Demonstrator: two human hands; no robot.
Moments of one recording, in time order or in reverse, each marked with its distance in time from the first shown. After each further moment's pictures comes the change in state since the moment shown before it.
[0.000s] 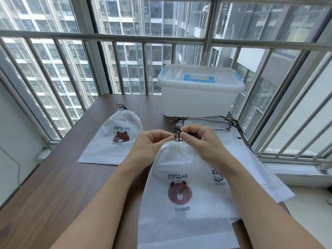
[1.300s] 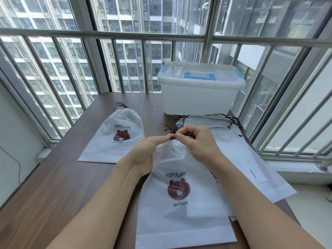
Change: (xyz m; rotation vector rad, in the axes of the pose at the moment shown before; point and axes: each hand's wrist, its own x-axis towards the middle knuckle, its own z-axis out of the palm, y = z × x) left_hand -0.004 0.007 -0.001 -0.379 -0.177 -0.389; right_hand 0.004 0.004 0.018 -0.171 0.175 0.061
